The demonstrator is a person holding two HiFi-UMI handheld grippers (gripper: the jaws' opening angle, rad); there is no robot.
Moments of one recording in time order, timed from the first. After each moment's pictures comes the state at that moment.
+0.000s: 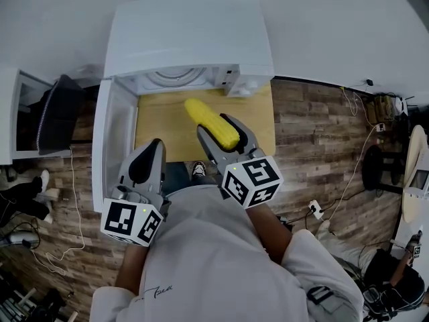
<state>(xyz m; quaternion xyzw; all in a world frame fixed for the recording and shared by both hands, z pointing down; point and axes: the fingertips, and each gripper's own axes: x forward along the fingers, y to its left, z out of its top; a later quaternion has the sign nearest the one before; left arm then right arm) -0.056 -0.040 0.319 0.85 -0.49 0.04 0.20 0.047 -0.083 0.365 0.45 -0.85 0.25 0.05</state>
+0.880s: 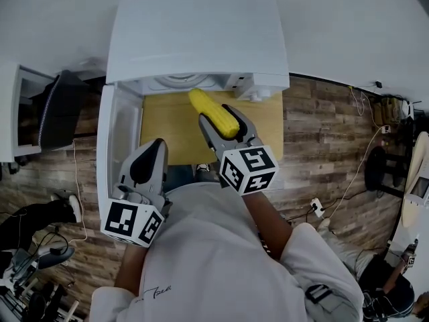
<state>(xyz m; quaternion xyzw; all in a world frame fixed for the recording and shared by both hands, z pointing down) -0.072 -0.079 0.332 0.84 -0.49 0.07 0.22 0.029 -0.145 0.401 0.46 -0.84 0.27 0.07</state>
